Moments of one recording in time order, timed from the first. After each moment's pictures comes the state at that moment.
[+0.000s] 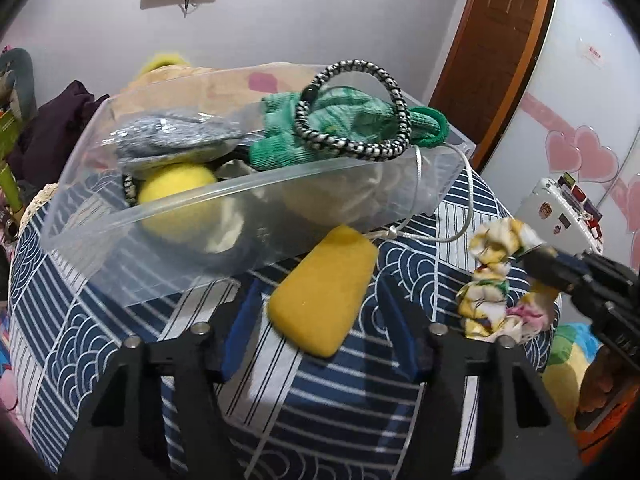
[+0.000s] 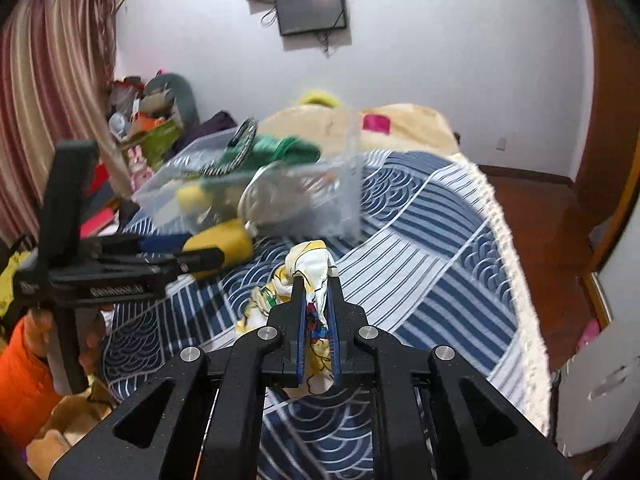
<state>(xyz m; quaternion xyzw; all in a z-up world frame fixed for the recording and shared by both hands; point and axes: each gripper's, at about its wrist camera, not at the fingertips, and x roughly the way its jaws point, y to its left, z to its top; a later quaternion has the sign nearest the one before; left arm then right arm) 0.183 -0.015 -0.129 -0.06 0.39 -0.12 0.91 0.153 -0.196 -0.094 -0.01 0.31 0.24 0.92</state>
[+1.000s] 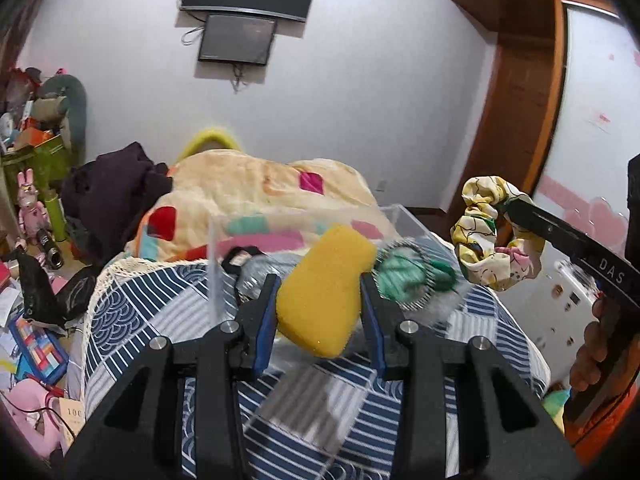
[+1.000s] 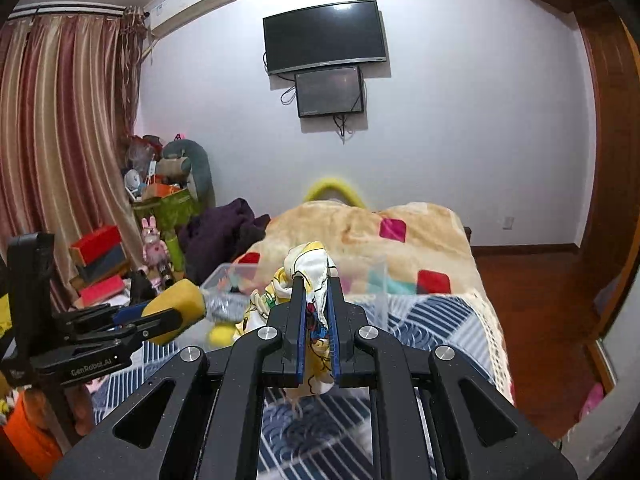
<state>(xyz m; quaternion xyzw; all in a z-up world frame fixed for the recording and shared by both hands) 0.149 0.051 -0.044 -0.10 0.25 -0.04 0.96 0.187 -0.150 -0.009 -0.01 0.18 0.25 0.95</state>
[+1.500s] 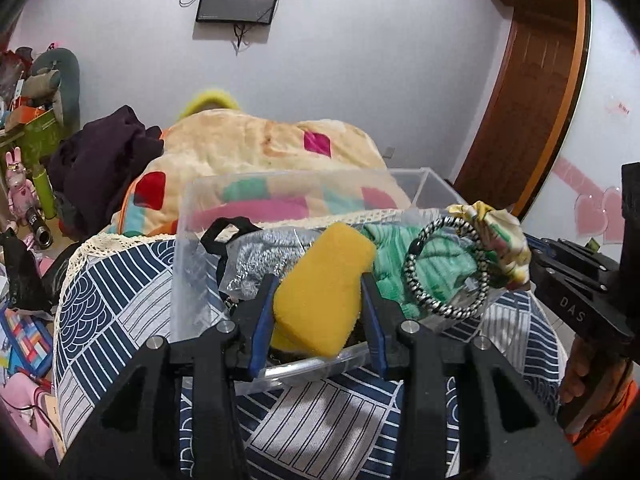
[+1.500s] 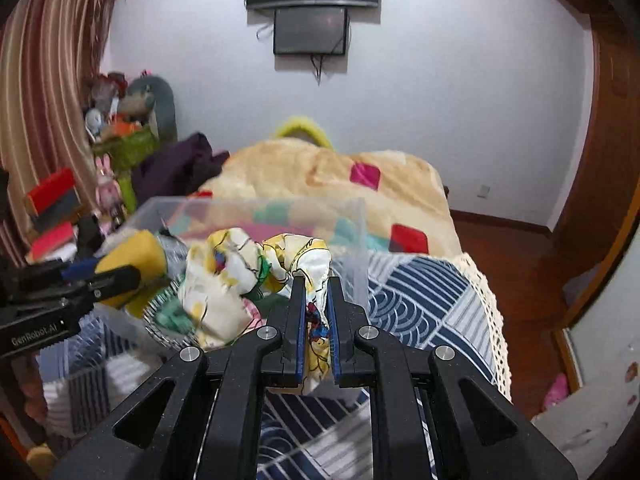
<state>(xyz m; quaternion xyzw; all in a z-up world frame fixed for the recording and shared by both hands) 0.205 0.045 -0.085 -0.10 0.32 -0.05 0.94 0.230 -0.135 -0.061 -0.08 0.28 0.19 0.94</state>
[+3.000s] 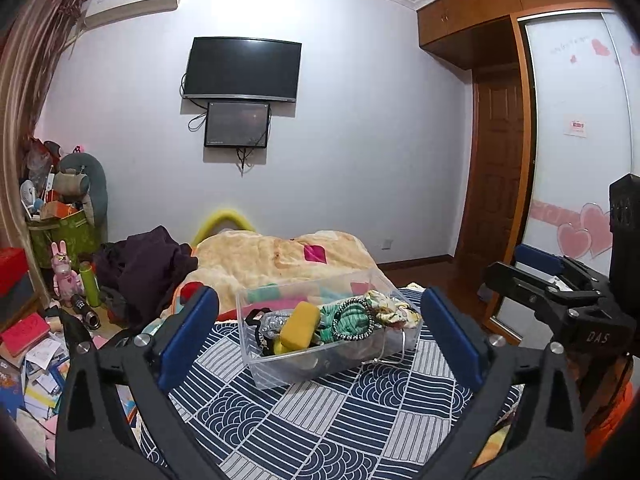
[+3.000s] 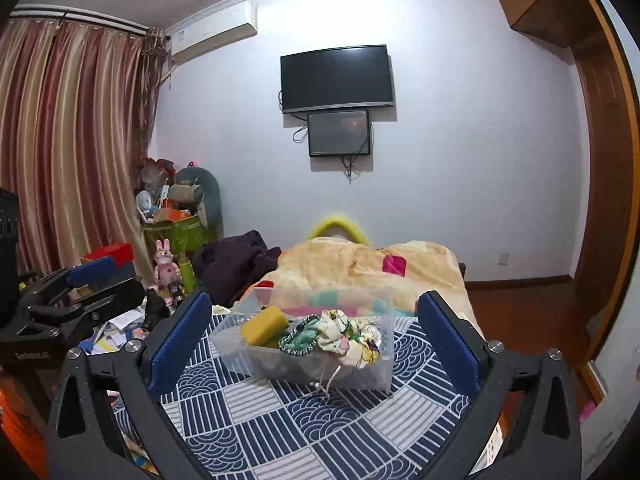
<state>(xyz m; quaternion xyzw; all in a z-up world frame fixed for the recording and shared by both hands) 0.025 0.017 0.029 -0.03 0.13 -0.02 0.99 0.103 -0.160 0.014 0.00 0.12 0.25 0.96</state>
